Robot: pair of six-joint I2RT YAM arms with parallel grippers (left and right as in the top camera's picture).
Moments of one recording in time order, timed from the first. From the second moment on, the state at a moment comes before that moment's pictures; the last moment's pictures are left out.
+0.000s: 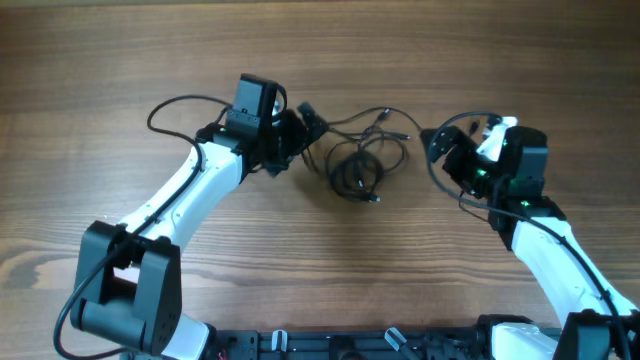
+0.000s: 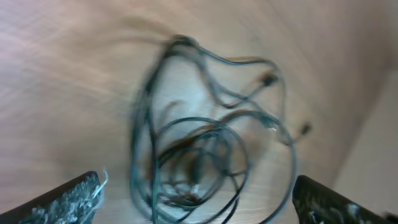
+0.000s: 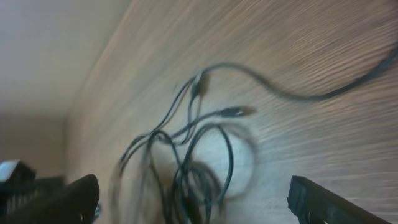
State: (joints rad) left arm -0.34 1.68 1.09 -0.44 0.35 -0.97; right arm -0.02 1.33 0.57 0.06 -0.49 0.72
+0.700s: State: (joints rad) left arm -0.37 1.68 1.09 -0.51 0.25 -1.00; right arm 0.26 1.71 0.56 0.53 -0.45 0.94
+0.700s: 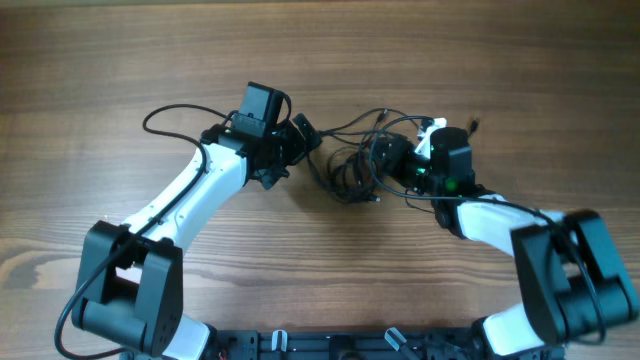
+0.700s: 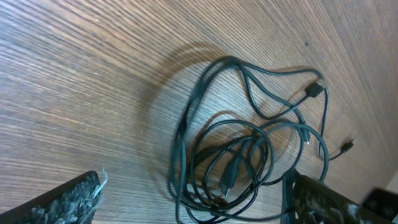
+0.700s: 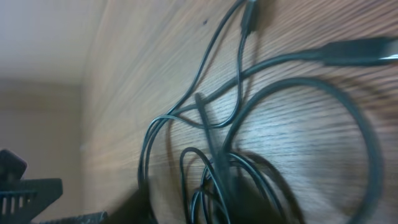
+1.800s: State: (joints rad) left arm -0.60 1.83 1.09 -0.44 0.49 -0.39; right arm 0.06 1.25 1.08 0.05 -0.56 0.67
